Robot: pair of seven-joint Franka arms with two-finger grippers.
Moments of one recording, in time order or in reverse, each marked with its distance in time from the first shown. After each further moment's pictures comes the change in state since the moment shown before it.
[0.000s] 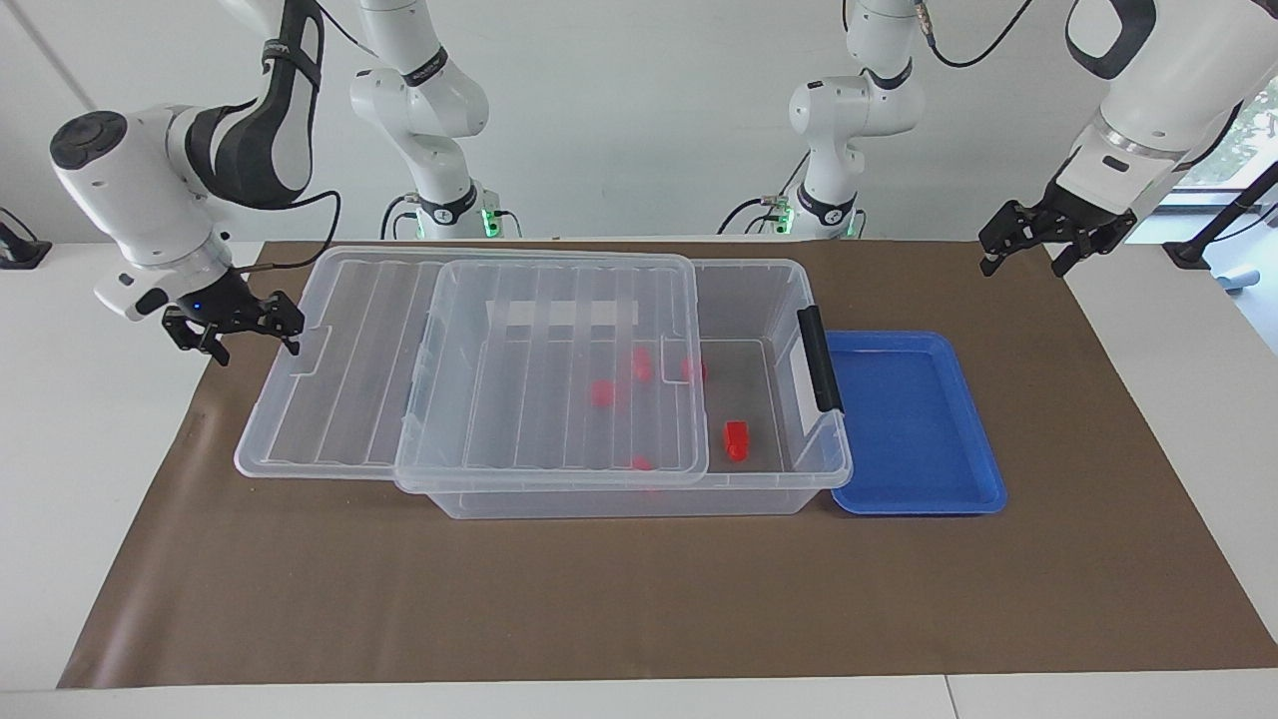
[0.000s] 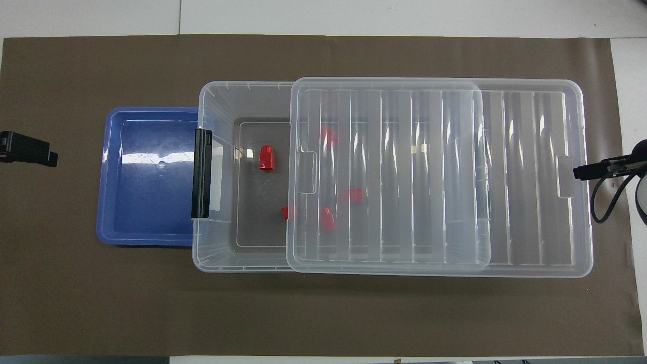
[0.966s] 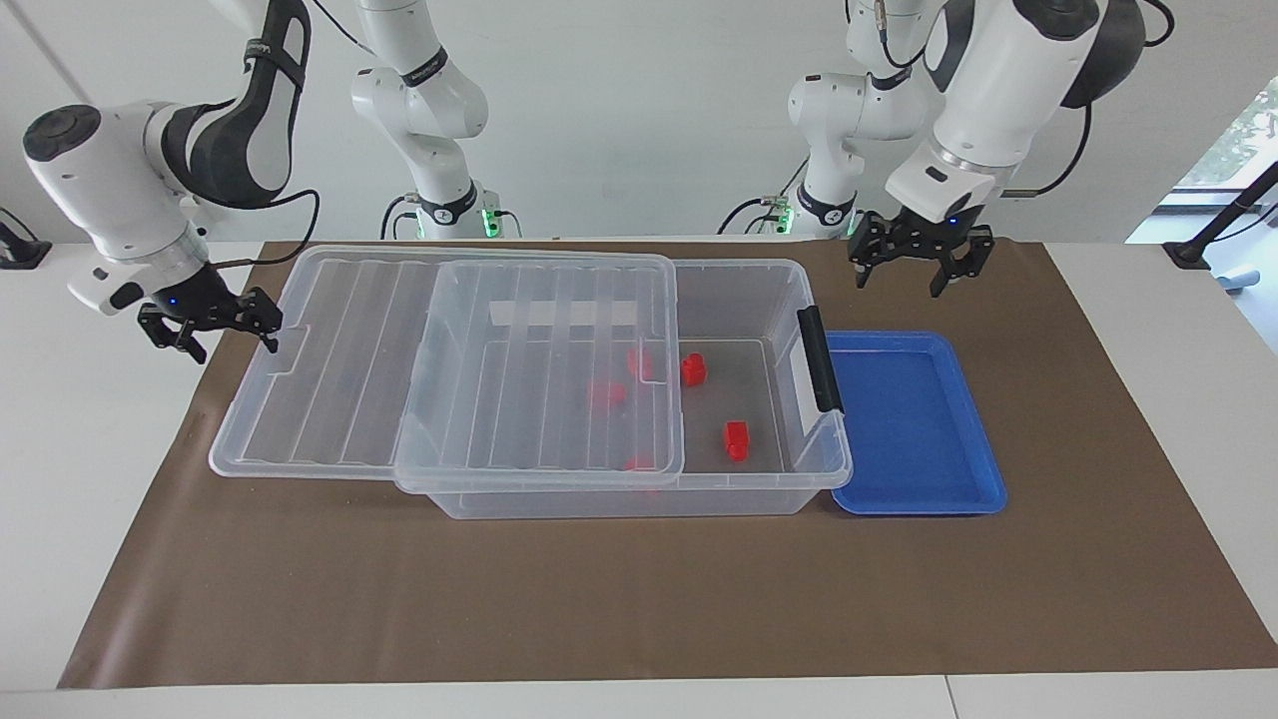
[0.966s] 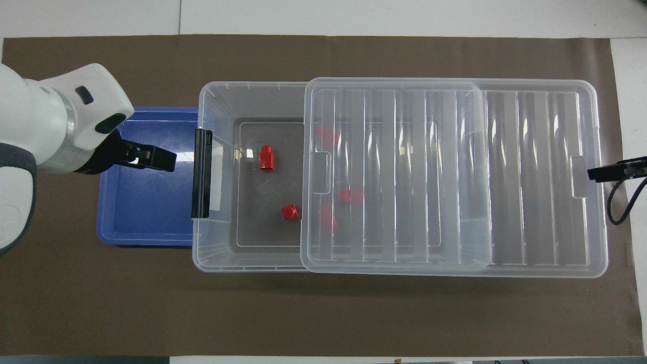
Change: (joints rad) left arm -0.309 -0.016 -0.032 -0.106 -0.001 0.167 -0.179; right arm -0.040 0.000 0.001 0.006 -0.001 0.015 -0.057
